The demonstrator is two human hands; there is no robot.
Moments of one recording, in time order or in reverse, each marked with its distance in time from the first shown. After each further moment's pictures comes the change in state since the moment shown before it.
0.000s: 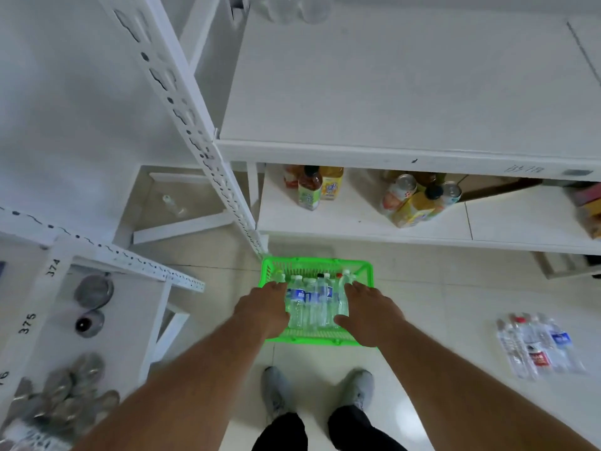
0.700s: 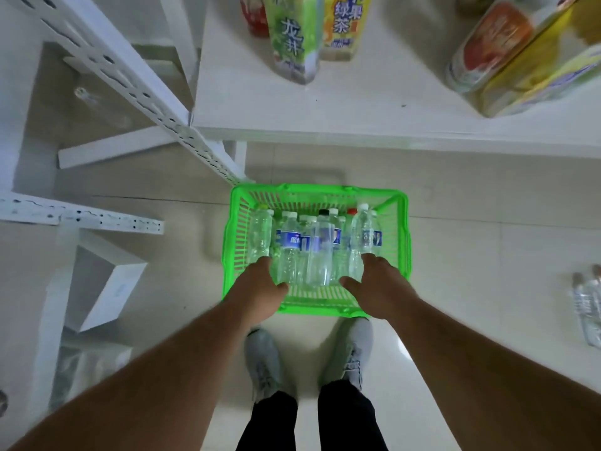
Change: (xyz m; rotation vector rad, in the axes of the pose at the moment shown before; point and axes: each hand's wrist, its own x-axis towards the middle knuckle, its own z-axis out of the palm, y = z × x) left_hand 0.230 -0.025 0.220 -0.412 -0.063 -0.245; right_hand 0.236 0.089 0.222 0.324 -0.107 0.226
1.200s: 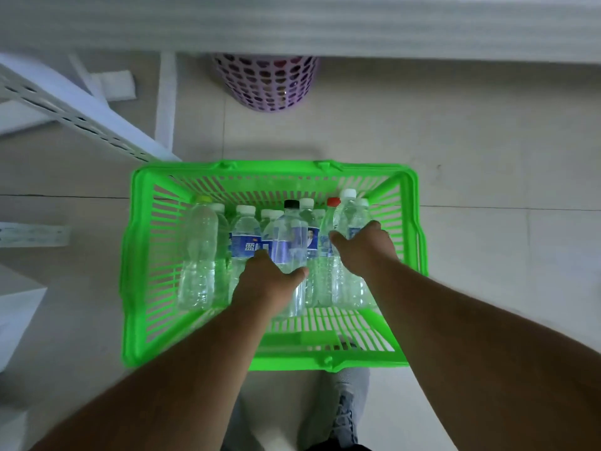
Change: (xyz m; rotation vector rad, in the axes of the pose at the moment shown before) left_hand 0.187 0.035 0.142 -0.152 0.043 -0.107; right_hand 0.224 0.056 0.067 0.357 0.185 0.287
